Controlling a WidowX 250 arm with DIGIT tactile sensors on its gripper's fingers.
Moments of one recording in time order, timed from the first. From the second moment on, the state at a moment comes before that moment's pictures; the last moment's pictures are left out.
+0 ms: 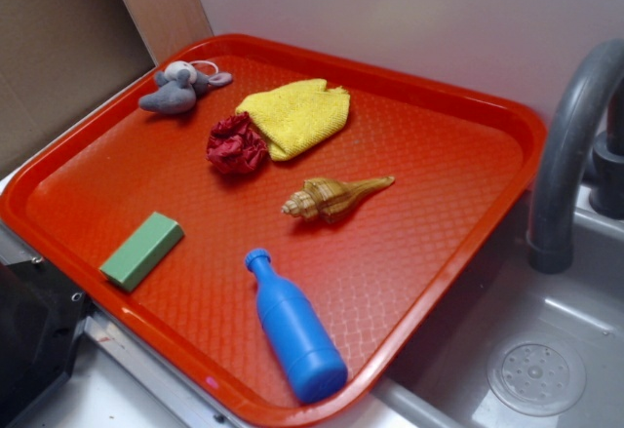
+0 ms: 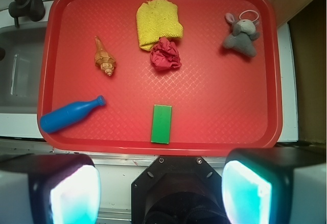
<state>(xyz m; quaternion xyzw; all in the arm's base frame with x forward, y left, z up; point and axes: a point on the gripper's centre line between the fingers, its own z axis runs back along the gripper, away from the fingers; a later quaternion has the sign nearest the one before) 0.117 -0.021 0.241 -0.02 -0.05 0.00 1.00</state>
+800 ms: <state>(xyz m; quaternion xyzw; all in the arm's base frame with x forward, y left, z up) 0.141 -0.034 0.235 0.01 -0.01 -0.24 0.97</state>
